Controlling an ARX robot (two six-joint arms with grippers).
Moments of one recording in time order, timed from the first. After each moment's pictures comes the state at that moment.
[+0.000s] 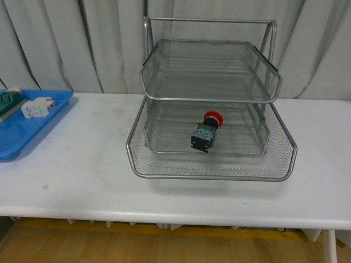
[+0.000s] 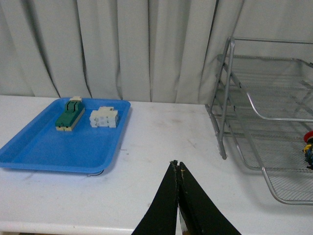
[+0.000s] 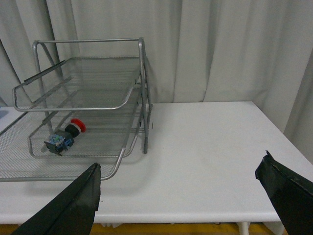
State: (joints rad) left arm 0.00 0.62 0.07 0.53 0.00 -0.01; right arm 0.00 0.00 0.01 0.00 0.00 0.00
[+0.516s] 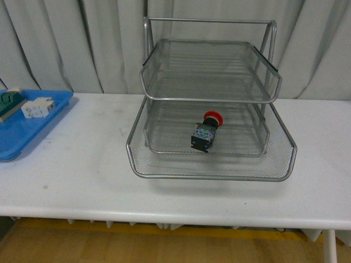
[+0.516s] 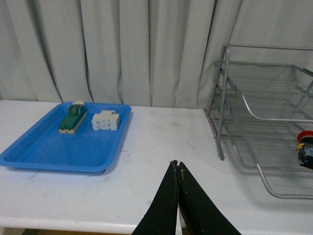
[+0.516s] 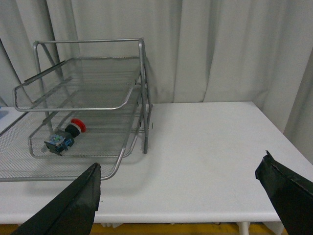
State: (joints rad) left arm 0.00 0.36 0.01 0.37 0.00 -0.01; right arm 0.00 0.00 0.01 0.00 0.00 0.00
